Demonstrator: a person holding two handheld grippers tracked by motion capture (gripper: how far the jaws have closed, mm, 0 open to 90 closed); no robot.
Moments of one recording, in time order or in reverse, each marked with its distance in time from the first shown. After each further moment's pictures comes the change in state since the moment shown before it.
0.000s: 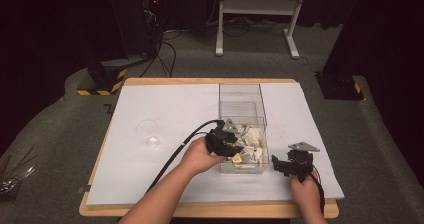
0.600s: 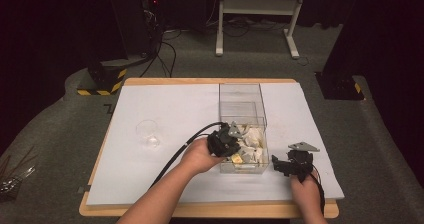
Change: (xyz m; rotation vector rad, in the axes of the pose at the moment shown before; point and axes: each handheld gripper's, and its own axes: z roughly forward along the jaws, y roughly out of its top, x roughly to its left) left arm -0.009 0.001 0.001 0.080 0.039 0.098; right arm 0.000 0.000 0.000 0.000 0.000 0.000
